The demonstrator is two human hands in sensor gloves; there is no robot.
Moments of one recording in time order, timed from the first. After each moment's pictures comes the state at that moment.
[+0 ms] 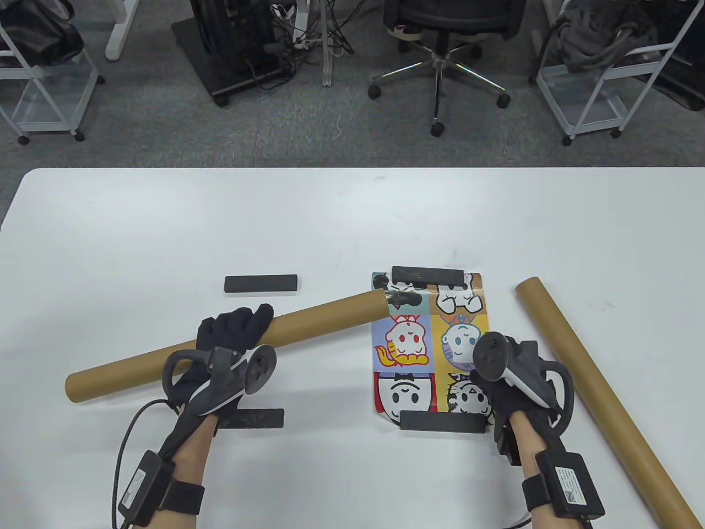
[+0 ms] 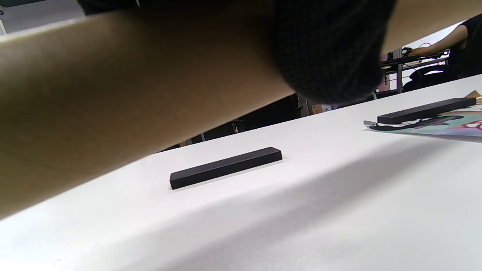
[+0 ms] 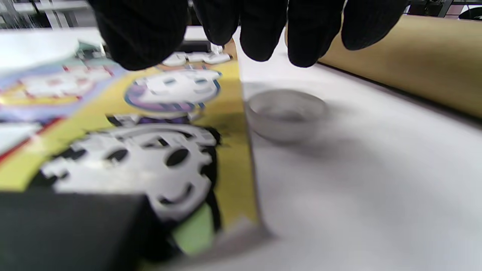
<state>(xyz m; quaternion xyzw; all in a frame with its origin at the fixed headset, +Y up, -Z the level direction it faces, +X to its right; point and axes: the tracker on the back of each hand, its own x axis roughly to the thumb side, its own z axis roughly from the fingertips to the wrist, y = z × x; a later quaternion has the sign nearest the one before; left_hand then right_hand) -0.209 -0.685 -0.238 0.05 -0.10 -0.11 0.99 0.204 -0.738 -0.232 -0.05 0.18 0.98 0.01</state>
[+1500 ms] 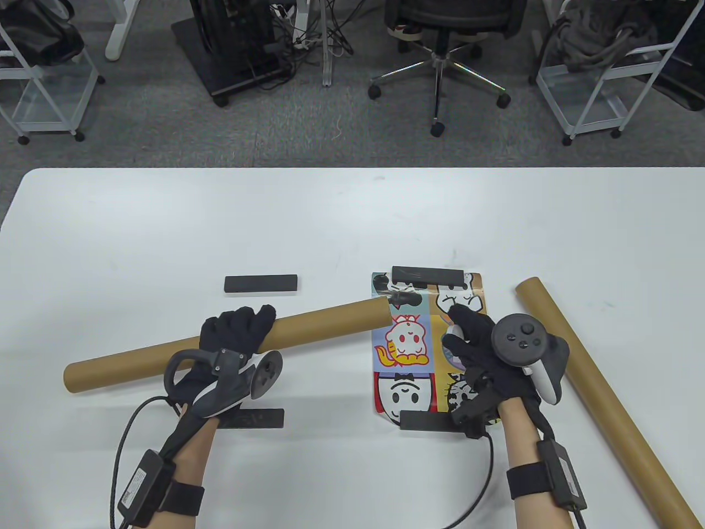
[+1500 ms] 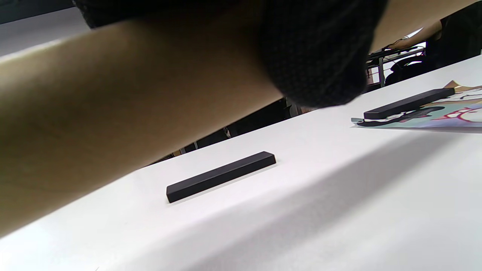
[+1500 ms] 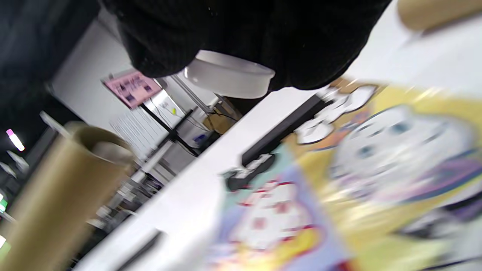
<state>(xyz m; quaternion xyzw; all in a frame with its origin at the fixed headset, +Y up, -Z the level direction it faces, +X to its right) -0.199 -0.682 -0.234 0.06 -0.13 -0.15 0.98 0.186 -0.696 -0.249 -0.01 0.04 0.89 0.46</state>
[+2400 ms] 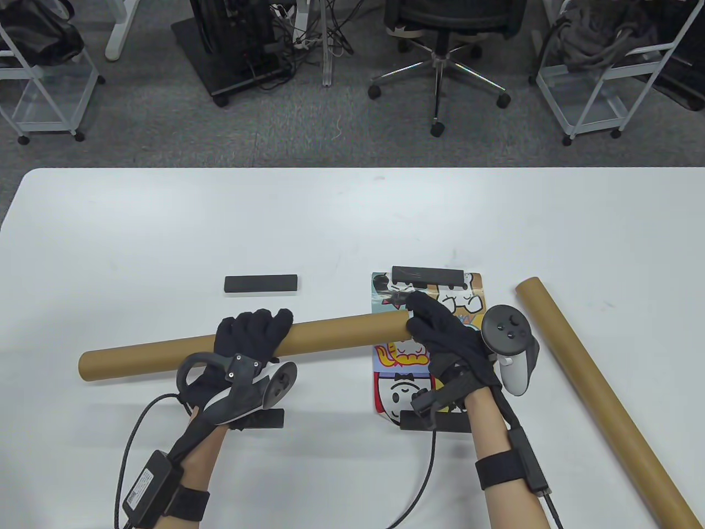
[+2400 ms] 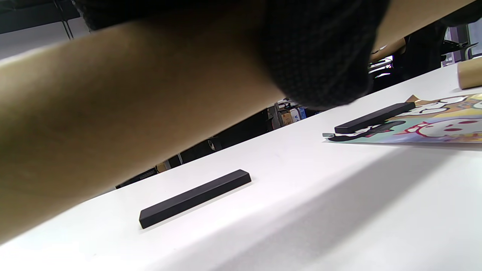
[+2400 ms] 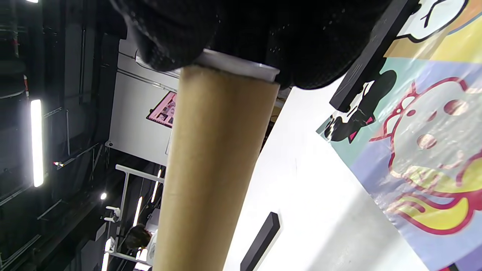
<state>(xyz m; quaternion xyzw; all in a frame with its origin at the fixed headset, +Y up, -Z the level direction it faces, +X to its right) -0.179 -0.677 -0.225 0.08 -0.16 -0.15 0.97 0.142 -0.701 -0.259 0.03 0.05 0.81 0.59</state>
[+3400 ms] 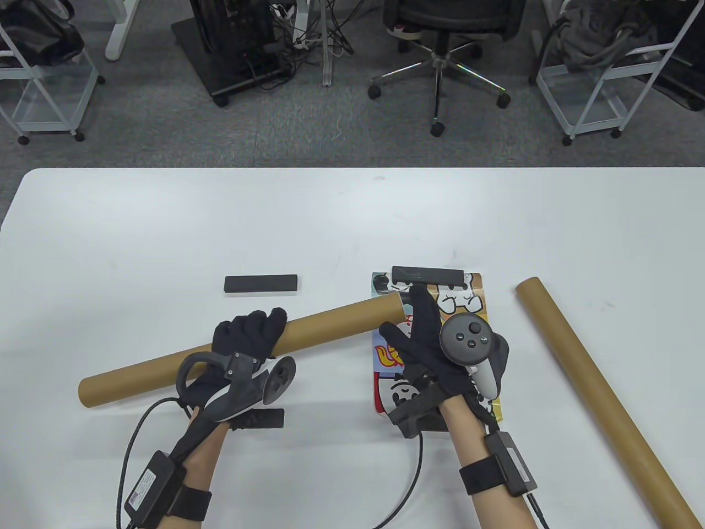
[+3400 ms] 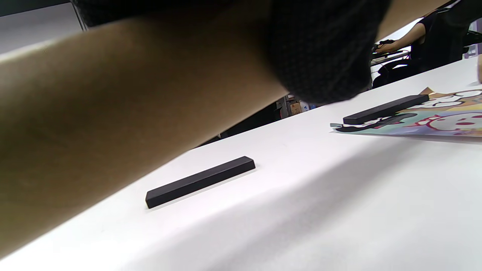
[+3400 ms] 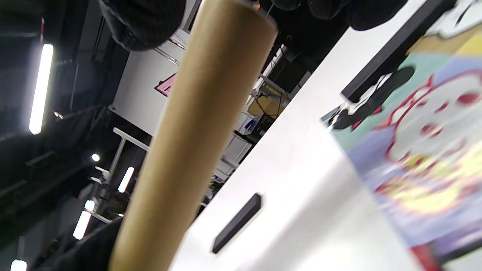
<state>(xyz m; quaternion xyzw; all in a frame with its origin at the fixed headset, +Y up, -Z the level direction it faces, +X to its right) -0.186 -0.679 -0.229 0.05 -0.14 -0.14 0.98 0.110 -0.695 -0.251 0.06 0.04 0.88 0.47</state>
